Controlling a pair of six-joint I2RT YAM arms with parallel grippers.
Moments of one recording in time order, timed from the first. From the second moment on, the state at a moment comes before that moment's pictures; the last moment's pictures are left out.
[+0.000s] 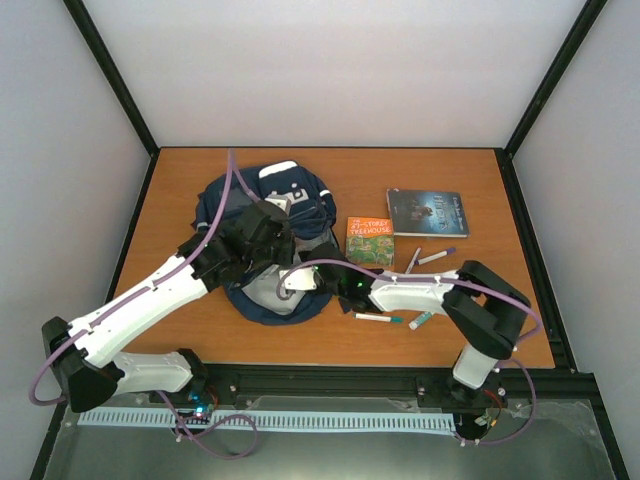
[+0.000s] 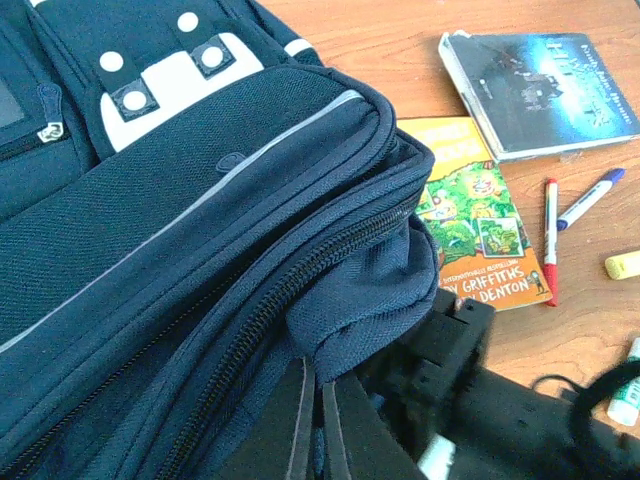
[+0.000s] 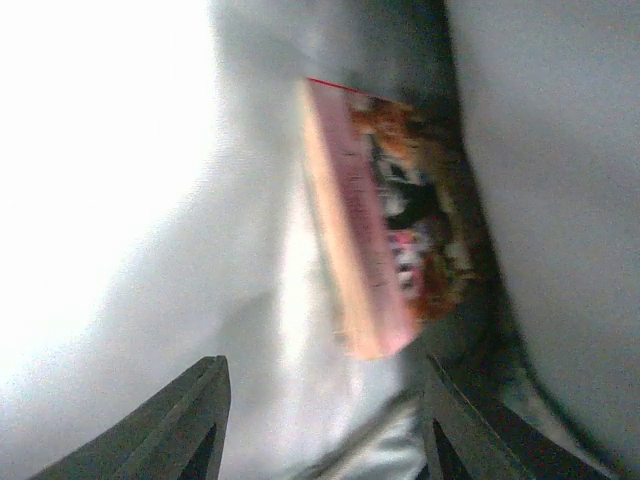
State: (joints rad) left arm -0.82 1.20 1.19 -0.78 -0.28 -0.55; right arm 0.99 1.72 0.89 0.26 0.24 -1.08
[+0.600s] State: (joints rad) left arm -0.82 1.24 1.01 -0.70 -0.27 -0.55; right arm 0.80 1.24 0.81 -0.37 -0.19 -0.62
